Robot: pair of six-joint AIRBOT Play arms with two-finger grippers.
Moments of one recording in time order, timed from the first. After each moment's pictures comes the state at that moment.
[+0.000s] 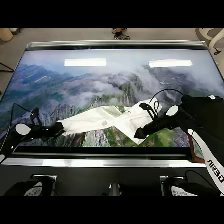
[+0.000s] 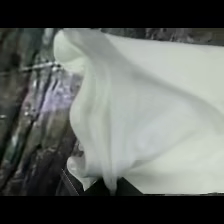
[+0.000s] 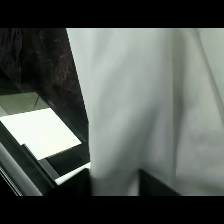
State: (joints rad) left arm 0.07 -1.01 0.49 1.02 -0.80 -1.66; right arm 0.09 -1.40 0.80 -0.88 1.15 0.74
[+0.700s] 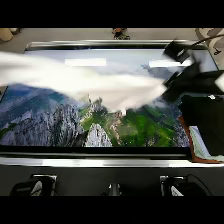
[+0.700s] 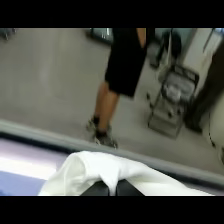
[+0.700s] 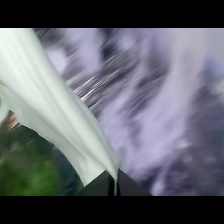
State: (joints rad) left arm 0.16 -0.55 1.21 1.19 -0.67 -1.59; right arm 0.11 -0.96 1.45 -1.35 1.12 0.74
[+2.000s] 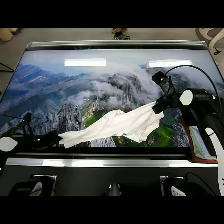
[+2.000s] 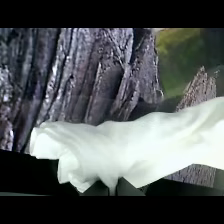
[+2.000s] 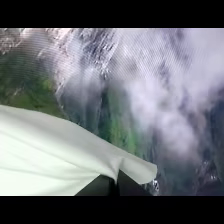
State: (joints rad) left arm 0.08 -0.67 0.41 1.05 -1.03 -1.74; right arm 0.11 -1.22 1.05 -1.40 0.86 0.95
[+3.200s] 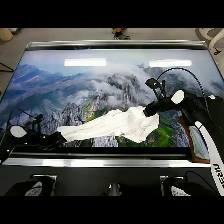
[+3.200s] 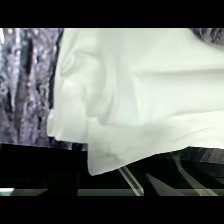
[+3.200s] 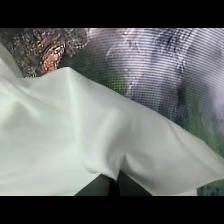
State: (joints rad) left arm 0.11 -0.95 0.47 1.07 -1.10 -1.60; right arm 0.11 -1.33 1.04 -1.16 0.94 0.89
